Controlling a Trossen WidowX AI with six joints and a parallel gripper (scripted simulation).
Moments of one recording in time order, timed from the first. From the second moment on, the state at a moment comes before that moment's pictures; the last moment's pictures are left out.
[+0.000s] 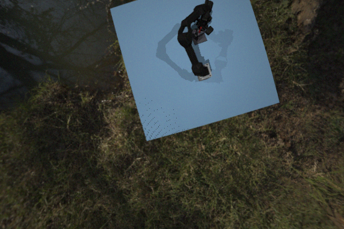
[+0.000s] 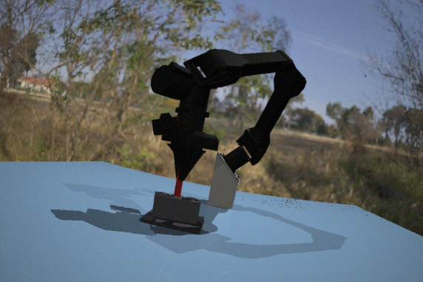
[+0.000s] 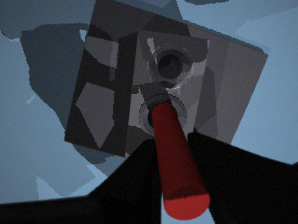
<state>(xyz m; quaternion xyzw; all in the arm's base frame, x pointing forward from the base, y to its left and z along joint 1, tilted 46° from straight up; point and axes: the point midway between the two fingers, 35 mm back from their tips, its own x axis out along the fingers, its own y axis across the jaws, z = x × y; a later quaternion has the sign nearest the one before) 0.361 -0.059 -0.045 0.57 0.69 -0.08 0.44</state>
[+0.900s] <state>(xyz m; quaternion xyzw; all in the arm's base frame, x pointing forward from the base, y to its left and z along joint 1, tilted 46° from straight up) 0.360 -0.065 -0.039 0.57 0.69 -0.08 0.43</state>
